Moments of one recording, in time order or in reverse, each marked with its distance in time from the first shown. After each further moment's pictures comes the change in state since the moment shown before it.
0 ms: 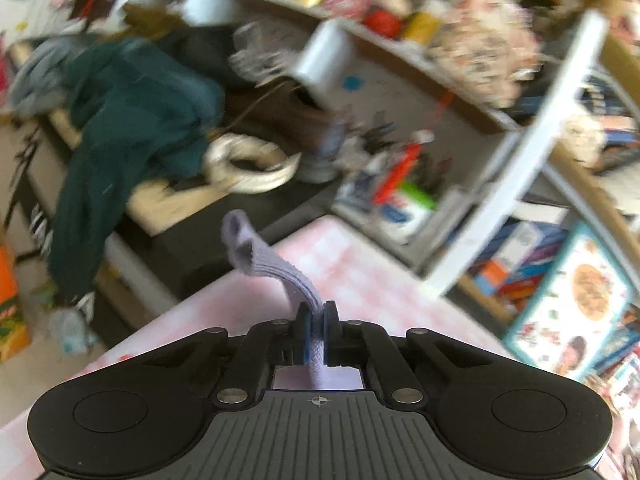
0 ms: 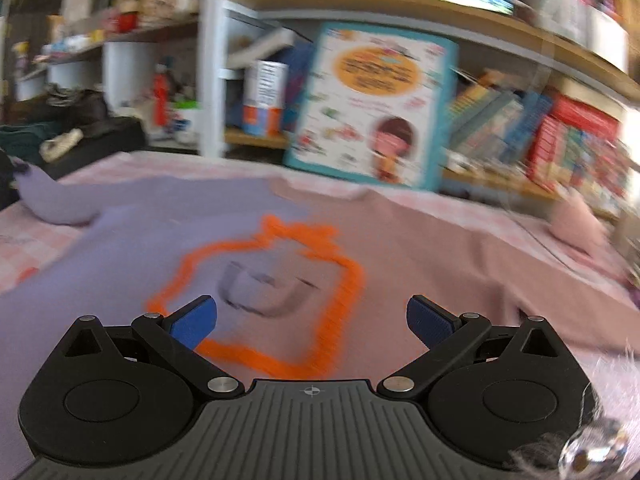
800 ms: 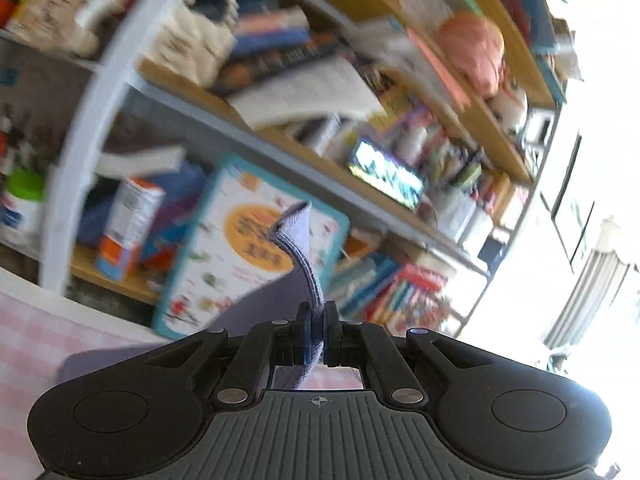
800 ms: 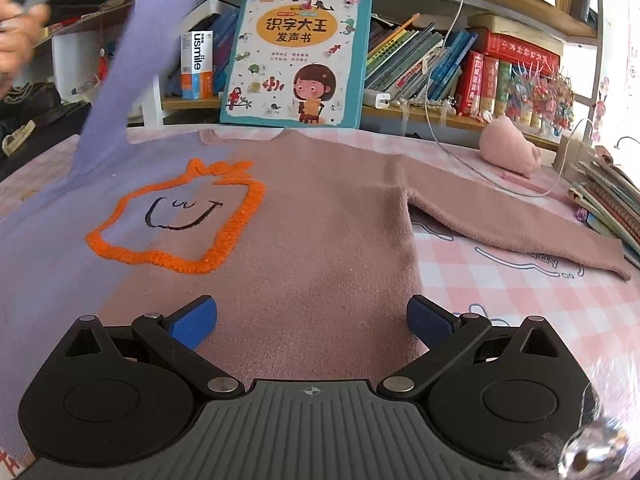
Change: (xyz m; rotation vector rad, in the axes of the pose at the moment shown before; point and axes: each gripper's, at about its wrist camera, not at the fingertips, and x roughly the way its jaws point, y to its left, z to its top) left arm 0.034 -0.303 -0.037 0.246 0.152 -0.679; right arm -0.028 -0.043 -0.038 0.090 0.102 -0.077
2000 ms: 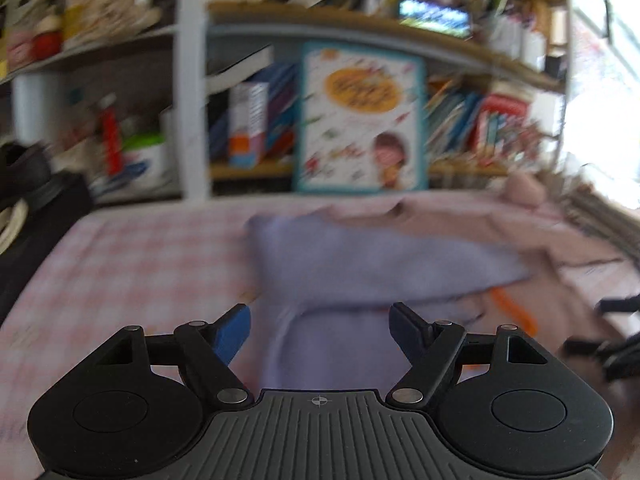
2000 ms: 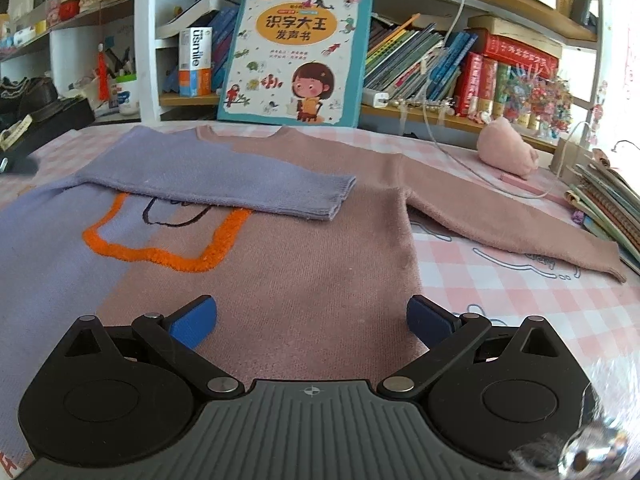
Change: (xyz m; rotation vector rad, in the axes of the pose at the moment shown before) left arm -0.130 0.038 -0.109 0.306 0.267 0.414; right arm 0.000 0.002 0.000 0.001 0.002 -0.027
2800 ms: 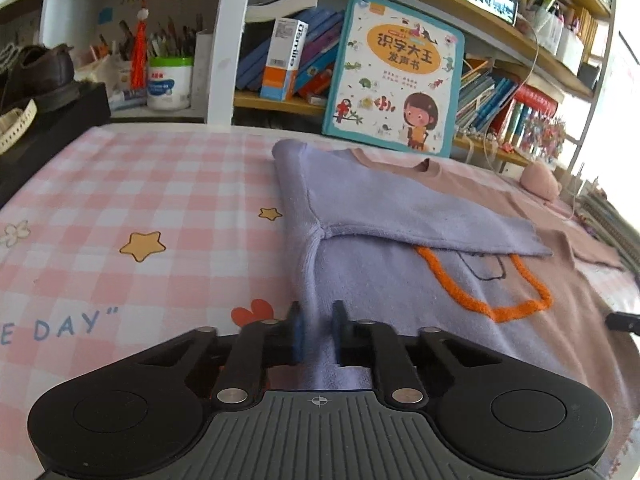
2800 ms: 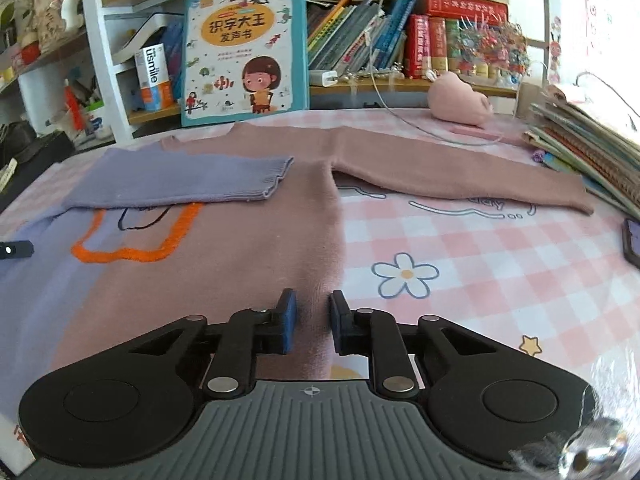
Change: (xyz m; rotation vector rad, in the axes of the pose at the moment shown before) left arm 0.012 0.028 -0.026 -0.165 0.077 -0.051; right arm -0.030 -0.047 -0.013 0.145 0.052 0.015
